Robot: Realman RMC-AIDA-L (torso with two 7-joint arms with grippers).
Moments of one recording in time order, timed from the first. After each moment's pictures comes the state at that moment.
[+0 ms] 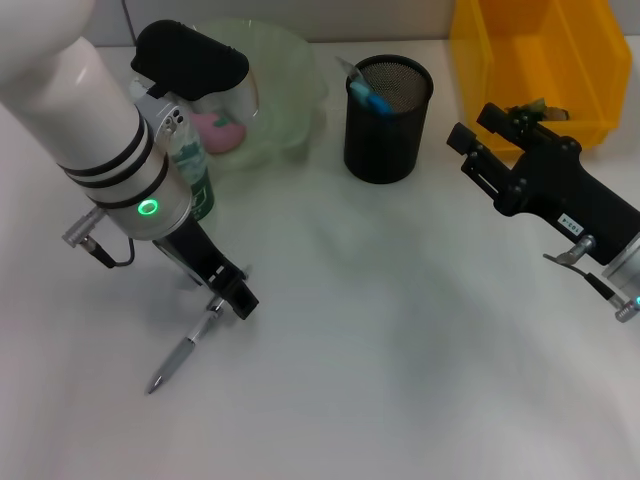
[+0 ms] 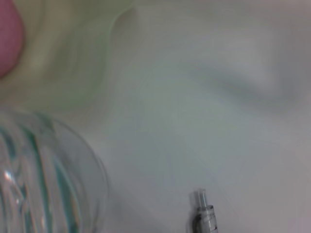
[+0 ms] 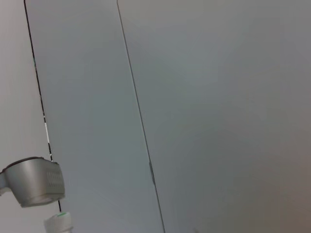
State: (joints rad) left arm -0.80 -2.08 1.53 1.03 2.62 1.50 -2.78; right arm 0.40 2.09 -1.44 -0.21 -0.62 -1.37 0.69
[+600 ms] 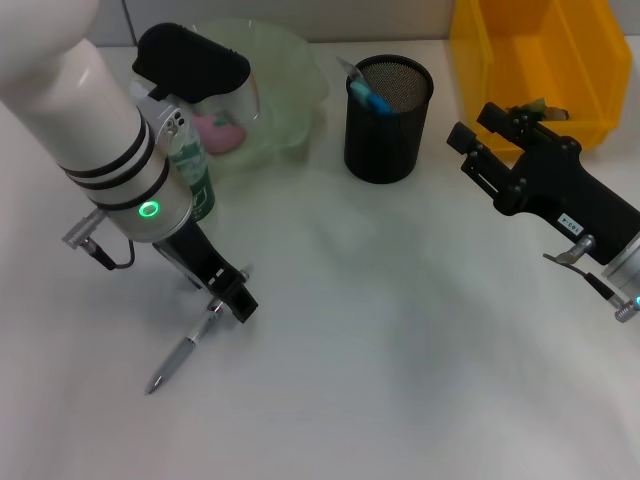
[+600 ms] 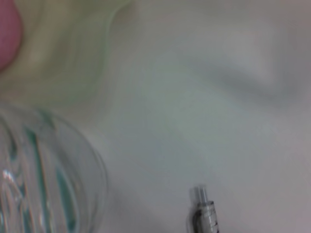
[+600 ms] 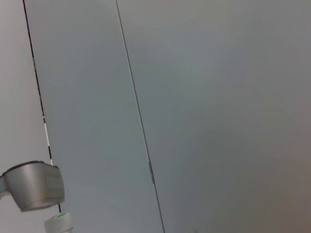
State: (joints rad) left arm -0.80 -2.08 1.54 1.01 2.62 1.50 -2.78; right arm 0.40 2.09 -1.44 -0.21 -0.62 -1.37 0.69
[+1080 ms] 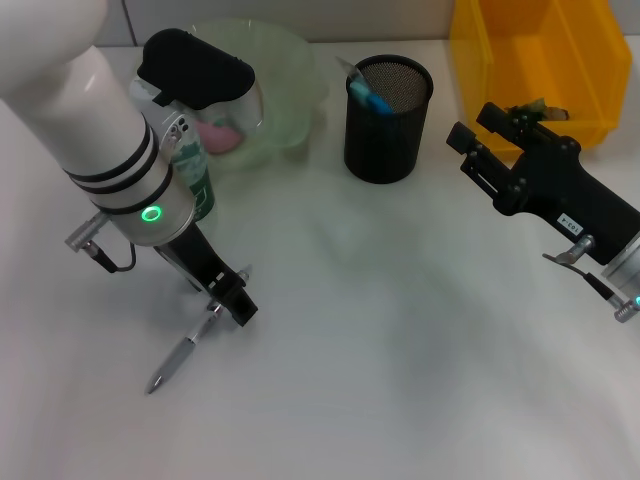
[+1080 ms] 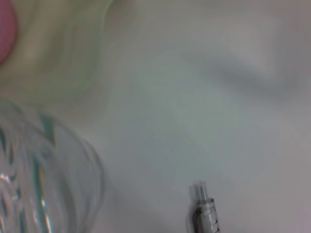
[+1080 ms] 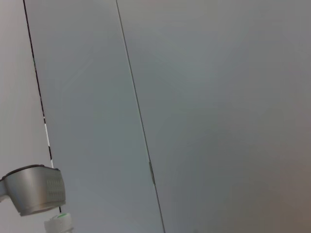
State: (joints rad) left arm -0.81 -2.08 1.56 1.01 2.62 1.49 -2.78; right arm 0.40 2.09 -1.44 -0.21 -0.62 -1.37 0.69
